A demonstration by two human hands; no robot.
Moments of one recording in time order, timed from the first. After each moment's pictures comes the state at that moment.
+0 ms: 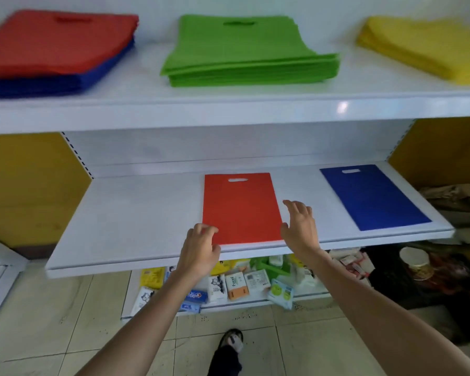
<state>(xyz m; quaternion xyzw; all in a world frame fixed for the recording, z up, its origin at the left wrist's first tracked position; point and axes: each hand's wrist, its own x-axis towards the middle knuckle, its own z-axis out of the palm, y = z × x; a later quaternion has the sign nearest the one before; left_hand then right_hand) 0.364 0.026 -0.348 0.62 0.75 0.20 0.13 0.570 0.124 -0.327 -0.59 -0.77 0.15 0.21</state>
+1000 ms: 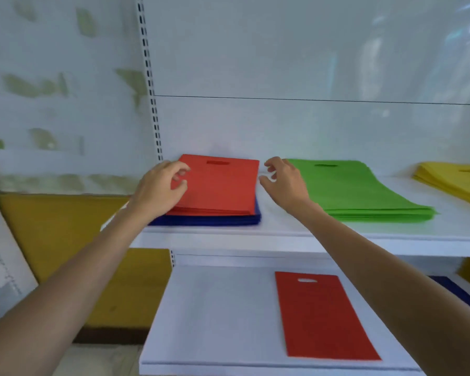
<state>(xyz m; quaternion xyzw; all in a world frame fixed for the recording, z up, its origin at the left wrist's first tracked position) 0.065 -0.011 -0.028 0.60 0.69 0.37 -0.15 0.281 0.118 -0.027 -0.41 -0.82 0.09 0.39</state>
